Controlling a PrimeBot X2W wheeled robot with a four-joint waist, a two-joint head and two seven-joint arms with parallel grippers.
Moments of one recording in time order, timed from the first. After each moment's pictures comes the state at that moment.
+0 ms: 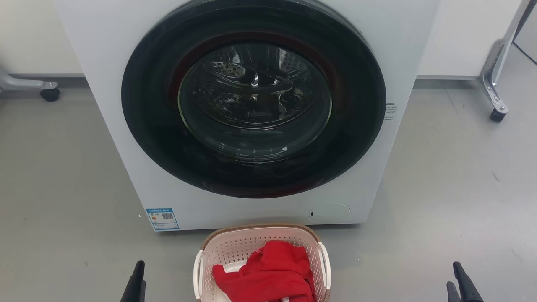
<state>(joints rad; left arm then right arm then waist) -0.03 0.03 0.02 0.32 -1.53 -0.10 0.06 -0.04 -0.02 -0.07 0.35 1.56 0.10 0.06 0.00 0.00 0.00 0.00</state>
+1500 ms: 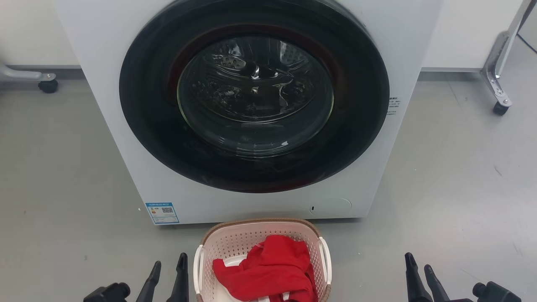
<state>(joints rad) -0.04 0.09 -0.21 0.24 -0.76 0.02 -0.10 -0.05 -0.07 0.18 0.28 0.86 -0.02 -0.10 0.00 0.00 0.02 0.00</state>
